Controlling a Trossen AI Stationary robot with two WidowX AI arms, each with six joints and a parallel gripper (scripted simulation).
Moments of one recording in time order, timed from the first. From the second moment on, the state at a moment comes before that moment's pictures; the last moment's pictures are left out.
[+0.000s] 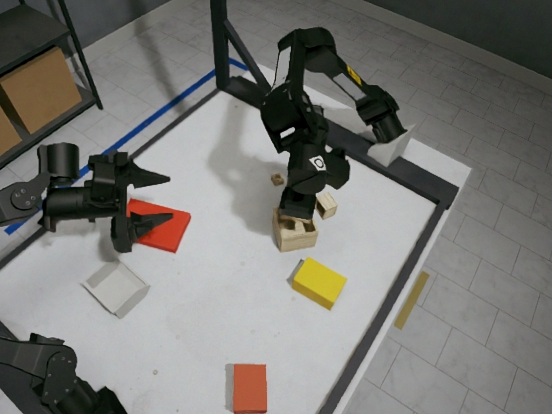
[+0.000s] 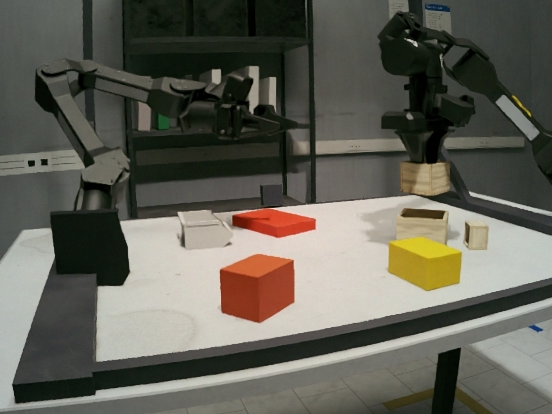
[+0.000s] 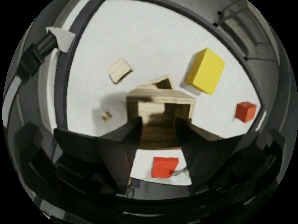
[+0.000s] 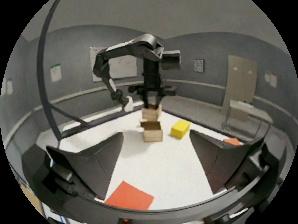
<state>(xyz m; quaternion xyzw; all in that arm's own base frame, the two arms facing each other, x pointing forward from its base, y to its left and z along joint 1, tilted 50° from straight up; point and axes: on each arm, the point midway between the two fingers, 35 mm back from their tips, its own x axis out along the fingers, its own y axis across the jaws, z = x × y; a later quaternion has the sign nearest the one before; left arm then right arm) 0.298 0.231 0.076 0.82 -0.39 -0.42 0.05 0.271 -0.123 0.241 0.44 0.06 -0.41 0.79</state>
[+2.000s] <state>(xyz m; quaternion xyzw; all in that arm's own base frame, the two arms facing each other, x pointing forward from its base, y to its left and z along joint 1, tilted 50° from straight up) 0.310 0.210 0.053 0.79 -0.29 -0.49 0.22 0.271 -0.123 0.241 0.44 0.06 -0.41 0.79</state>
